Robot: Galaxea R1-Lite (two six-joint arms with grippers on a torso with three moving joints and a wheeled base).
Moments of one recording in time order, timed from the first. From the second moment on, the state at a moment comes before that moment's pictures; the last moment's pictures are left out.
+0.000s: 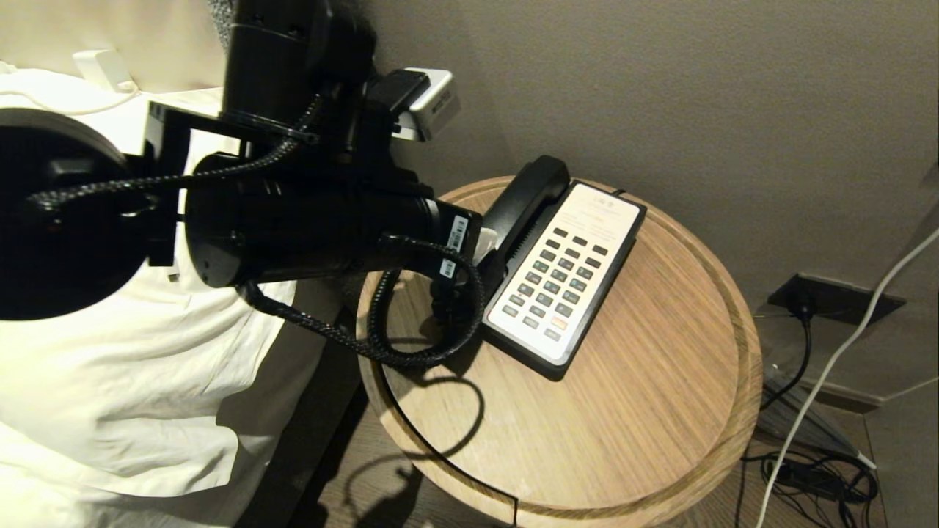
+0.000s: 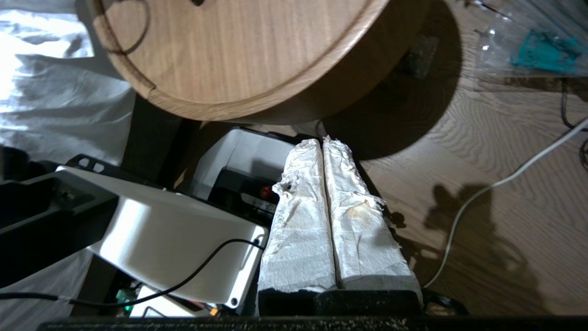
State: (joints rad) left arm -0.79 1.64 -1.44 0.17 0.16 0.00; right arm 0.88 0.79 -1.03 0.79 -0.27 0.50
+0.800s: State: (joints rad) left arm -0.73 1.43 -1.30 0.17 0.15 -0.08; right arm 0.88 1.04 -1.09 0.56 -0.23 0.50
